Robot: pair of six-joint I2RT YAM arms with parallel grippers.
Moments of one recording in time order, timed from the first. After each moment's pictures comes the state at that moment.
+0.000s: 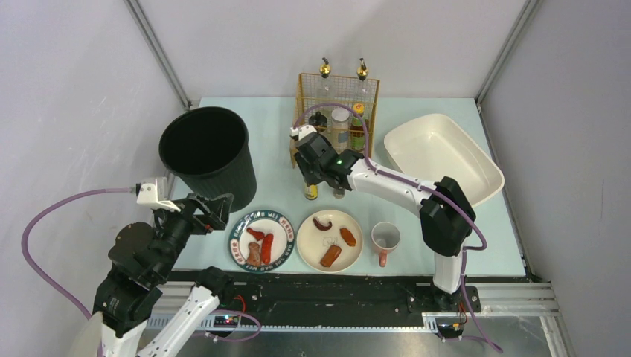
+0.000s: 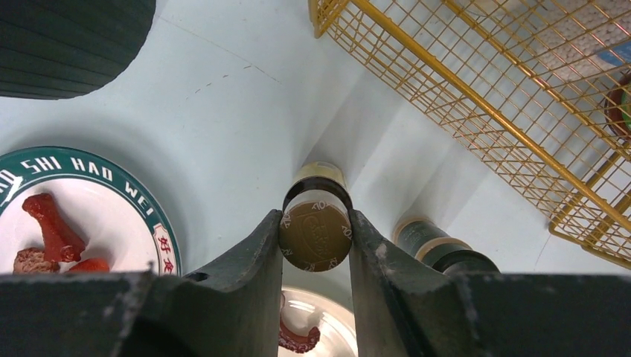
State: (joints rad) left arm -0.45 0.33 1.05 -0.85 -0.21 -0.43; right arm 0.90 1.88 1.57 -0.45 0.24 0.25
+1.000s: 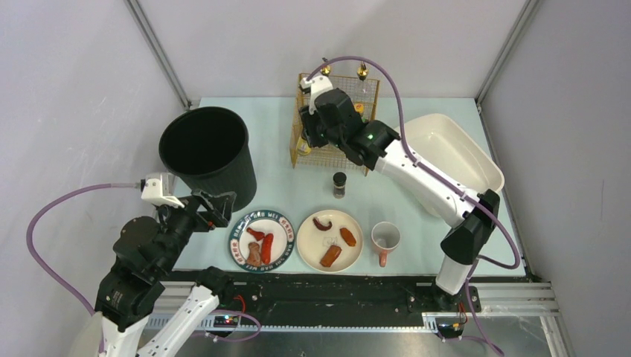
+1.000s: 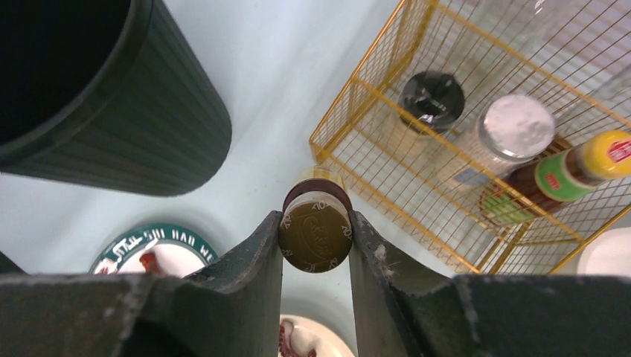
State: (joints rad) left arm -0.45 0.36 1.05 -0.85 -0.21 -0.43; right arm 0.87 1.74 1.85 -0.56 0.24 0.18
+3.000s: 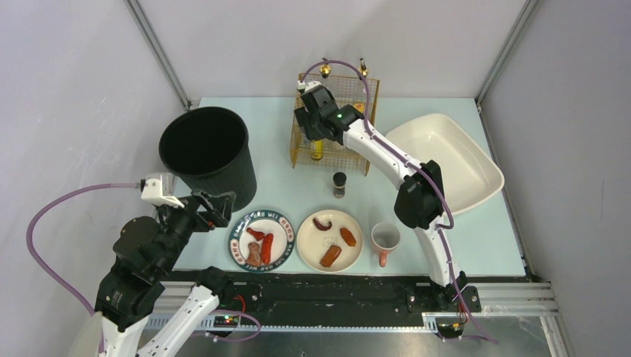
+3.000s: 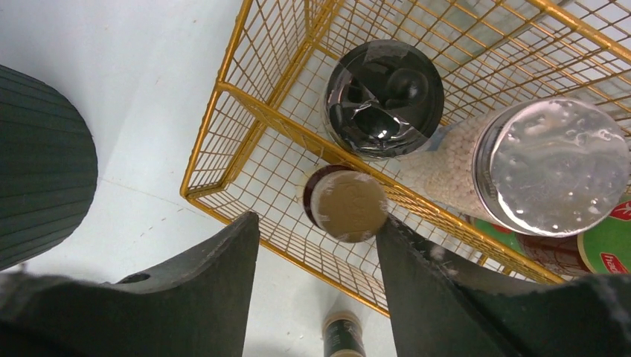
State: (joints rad) left arm -0.45 0.36 1.05 -0.85 -0.21 -0.43; right arm 0.72 2.22 2.22 -0.72 0.24 0.20
